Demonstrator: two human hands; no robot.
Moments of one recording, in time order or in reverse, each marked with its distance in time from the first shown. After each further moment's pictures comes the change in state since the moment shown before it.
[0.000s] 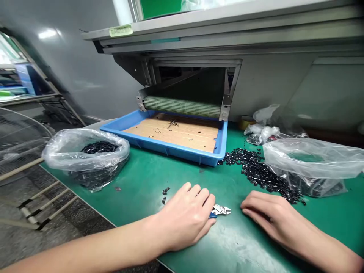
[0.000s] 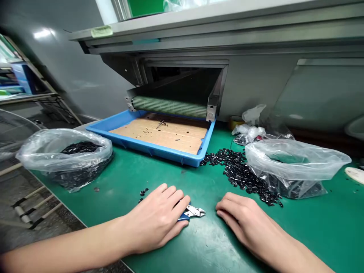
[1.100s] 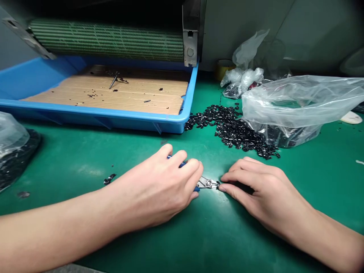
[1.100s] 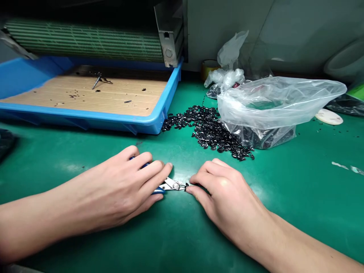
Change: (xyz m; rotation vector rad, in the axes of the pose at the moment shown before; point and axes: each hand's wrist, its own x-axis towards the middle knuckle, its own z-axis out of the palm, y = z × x) left_hand 0.063 -0.009 -0.006 0.138 0.000 0.389; right_hand -0.019 -0.004 -0.003 0.045 0.148 0.241
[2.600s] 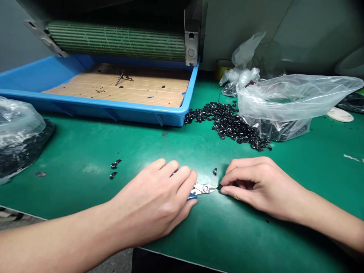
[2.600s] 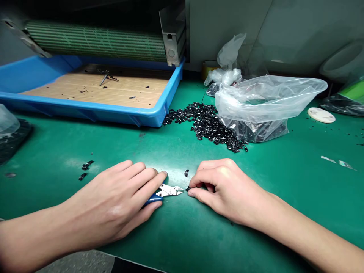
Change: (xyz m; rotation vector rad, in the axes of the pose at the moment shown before) left_hand -0.021 0.046 0.002 -0.154 0.050 -0.169; right_hand -0.009 0.003 -0.019 0.201 -0.232 -0.015
